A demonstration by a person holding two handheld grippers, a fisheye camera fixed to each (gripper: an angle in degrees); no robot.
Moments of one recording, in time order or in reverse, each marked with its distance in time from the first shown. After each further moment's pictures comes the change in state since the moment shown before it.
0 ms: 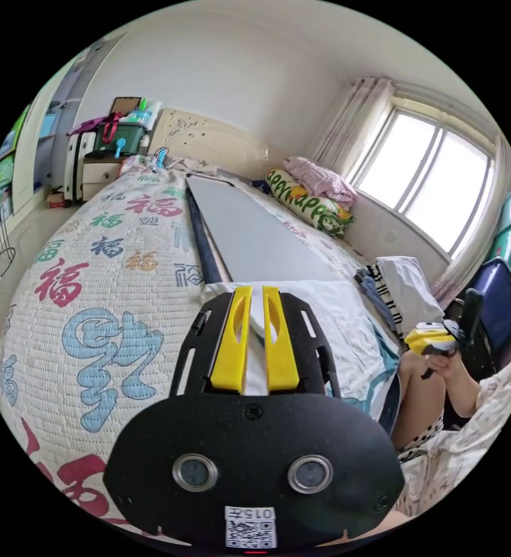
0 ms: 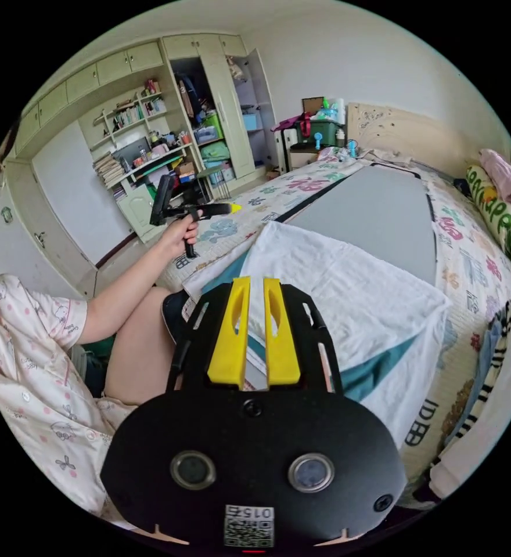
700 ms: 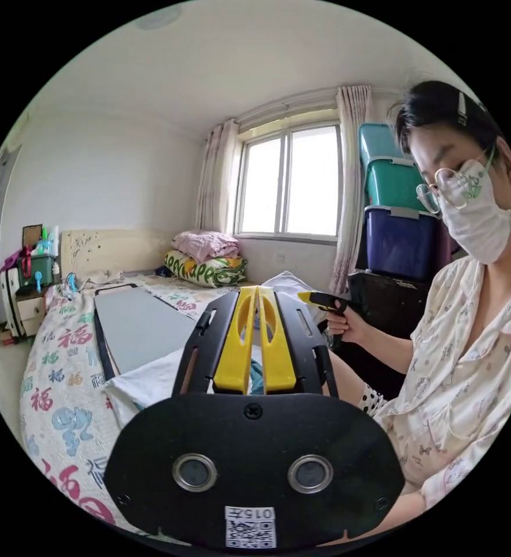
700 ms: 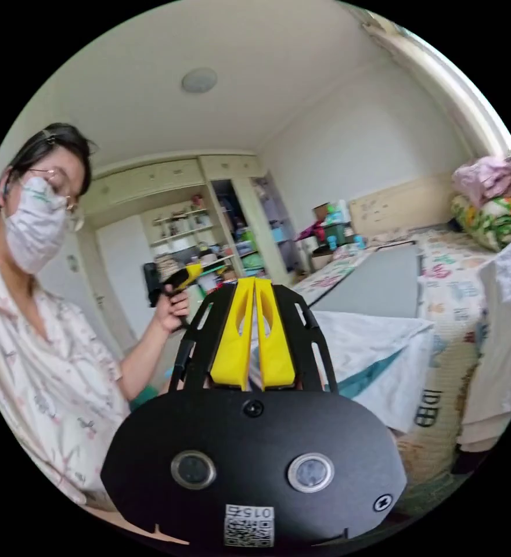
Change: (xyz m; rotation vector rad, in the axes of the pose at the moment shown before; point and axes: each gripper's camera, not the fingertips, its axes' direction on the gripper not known) left arm 0.302 0.064 -0.280 0.319 0.193 0.369; right arm -0.072 0.071 -0.297 0.519 -0.442 0.010
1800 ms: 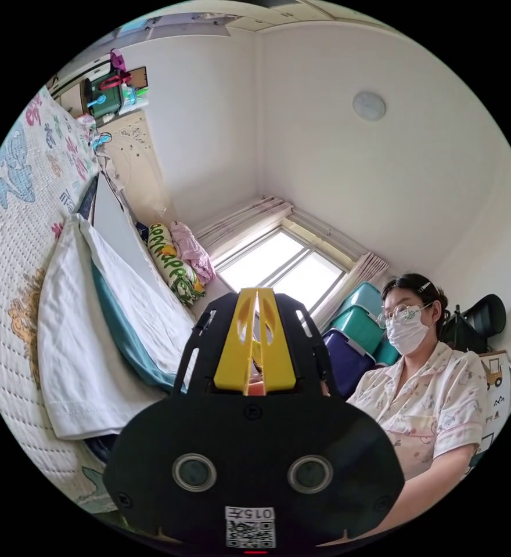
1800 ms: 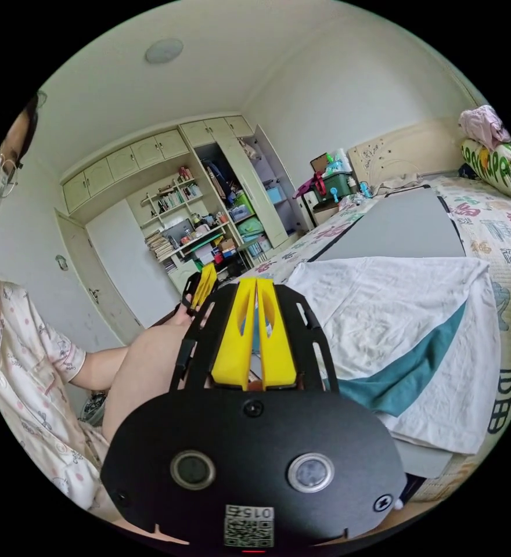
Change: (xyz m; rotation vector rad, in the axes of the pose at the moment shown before) left arm -0.246 0.301 -0.060 0.370 0.427 -0.711; right arm -0.076 0.019 0.265 -0.102 0.129 0.092
